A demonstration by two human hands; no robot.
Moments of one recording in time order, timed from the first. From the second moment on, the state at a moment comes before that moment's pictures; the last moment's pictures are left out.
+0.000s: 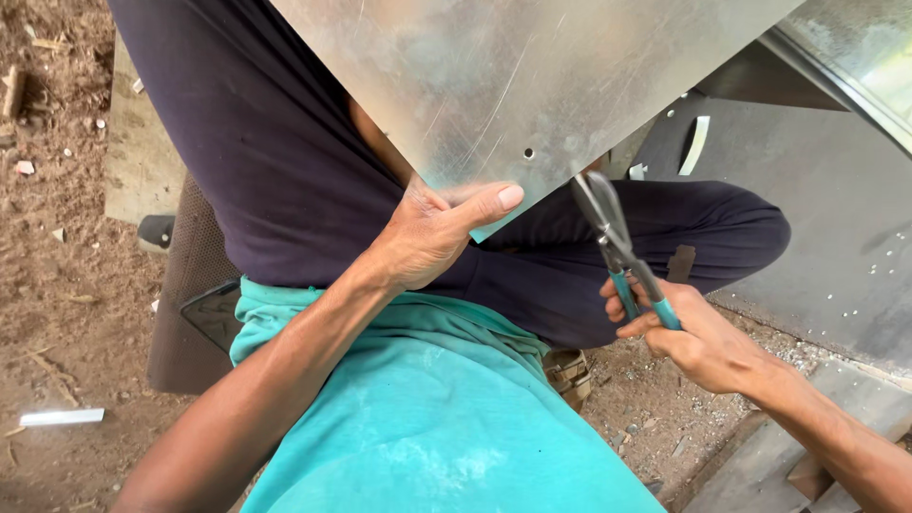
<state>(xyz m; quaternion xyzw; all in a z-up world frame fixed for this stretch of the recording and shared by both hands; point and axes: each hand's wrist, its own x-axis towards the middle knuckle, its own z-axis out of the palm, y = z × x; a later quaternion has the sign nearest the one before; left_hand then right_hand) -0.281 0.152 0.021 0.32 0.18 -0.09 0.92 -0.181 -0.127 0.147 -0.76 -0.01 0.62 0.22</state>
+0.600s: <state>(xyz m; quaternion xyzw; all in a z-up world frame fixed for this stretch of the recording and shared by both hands) -0.281 0.140 0.054 0.23 0.21 -0.03 0.95 -0.162 -0.115 0.168 -0.79 -0.08 0.60 0.09</state>
